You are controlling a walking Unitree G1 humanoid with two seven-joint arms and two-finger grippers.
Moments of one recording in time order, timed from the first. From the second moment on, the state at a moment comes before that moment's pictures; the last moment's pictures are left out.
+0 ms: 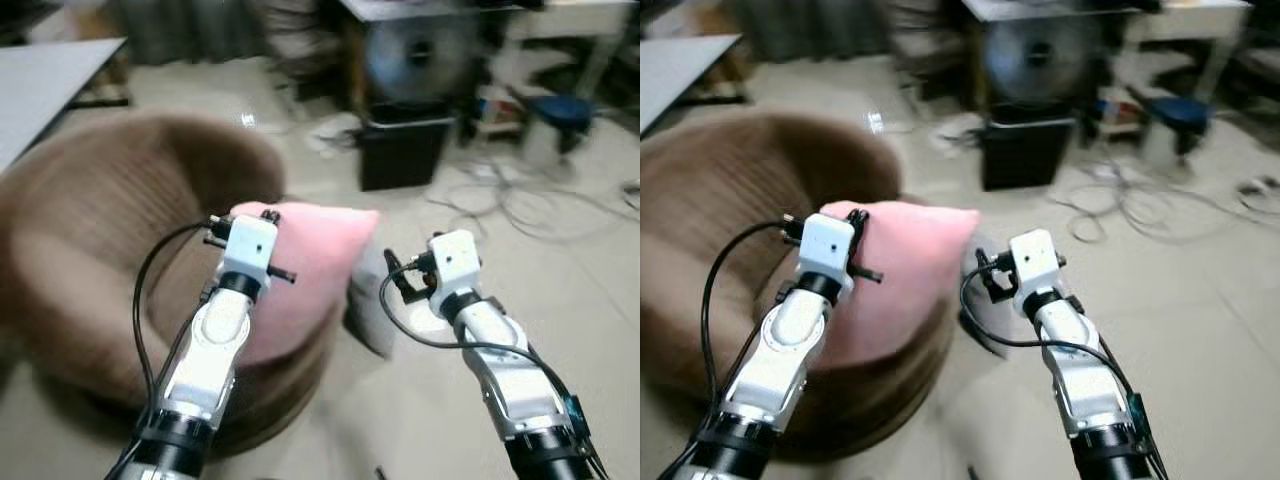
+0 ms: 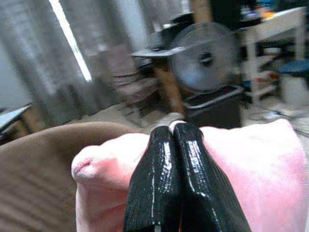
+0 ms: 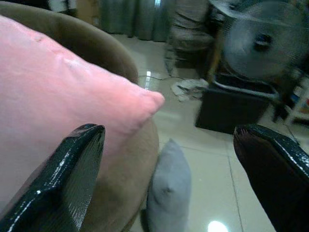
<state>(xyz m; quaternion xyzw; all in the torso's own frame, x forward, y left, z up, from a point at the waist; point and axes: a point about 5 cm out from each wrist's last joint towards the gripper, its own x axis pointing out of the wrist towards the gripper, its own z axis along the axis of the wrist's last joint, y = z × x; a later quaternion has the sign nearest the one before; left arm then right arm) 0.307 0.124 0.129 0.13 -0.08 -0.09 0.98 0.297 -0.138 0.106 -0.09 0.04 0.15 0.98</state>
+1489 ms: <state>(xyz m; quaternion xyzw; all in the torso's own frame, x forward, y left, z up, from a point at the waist) 0.315 0.069 0.156 0.07 -0.13 -0.31 0.94 0.280 -0.133 0.132 -0.08 -0.01 0.28 0.96</state>
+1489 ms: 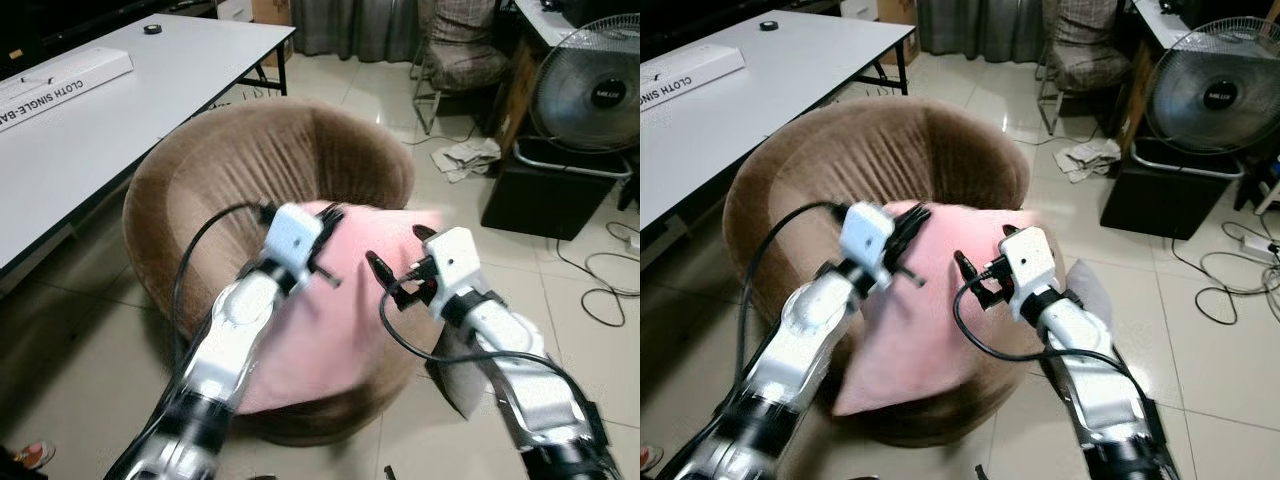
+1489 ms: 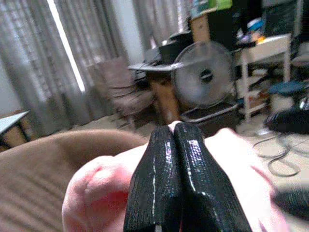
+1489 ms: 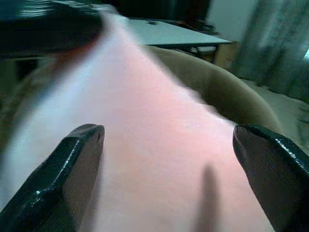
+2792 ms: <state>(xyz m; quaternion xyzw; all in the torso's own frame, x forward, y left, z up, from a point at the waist) 0.381 0.160 0.109 0.26 0.09 0.01 0.96 0.206 -0.160 0.096 -0.18 0.19 0.22 0.94</state>
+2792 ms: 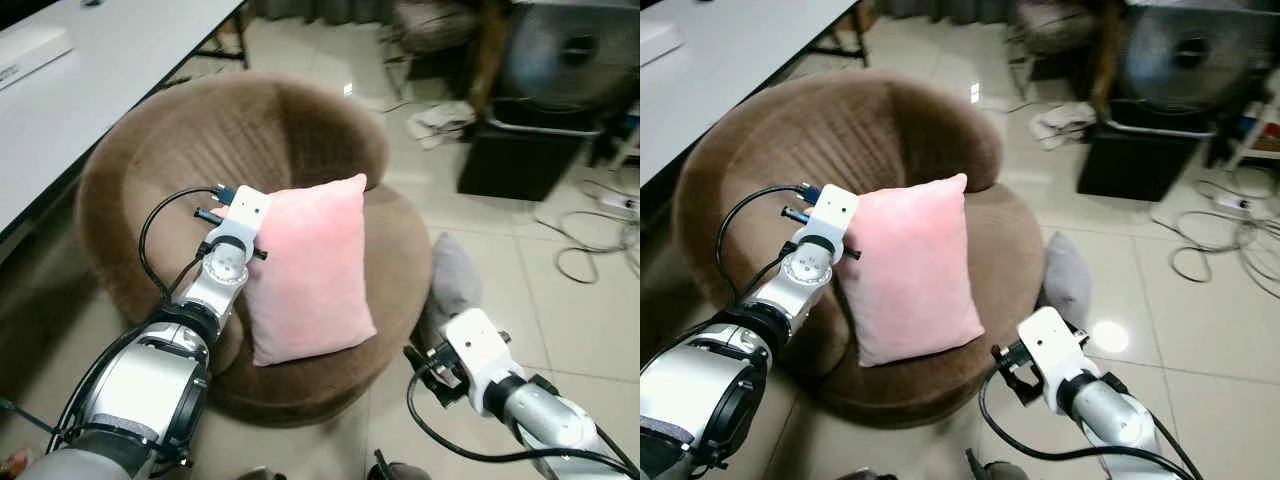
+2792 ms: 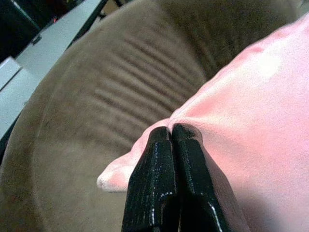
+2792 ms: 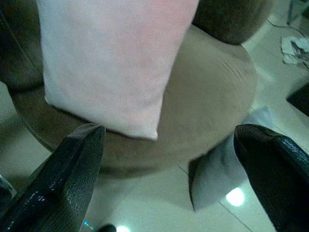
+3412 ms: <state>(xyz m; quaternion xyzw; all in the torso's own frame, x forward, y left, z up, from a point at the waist) 0.386 0.177 0.120 0.23 0.10 0.04 0.97 0.233 -0.148 0.108 -0.15 0.15 0.25 0.95</state>
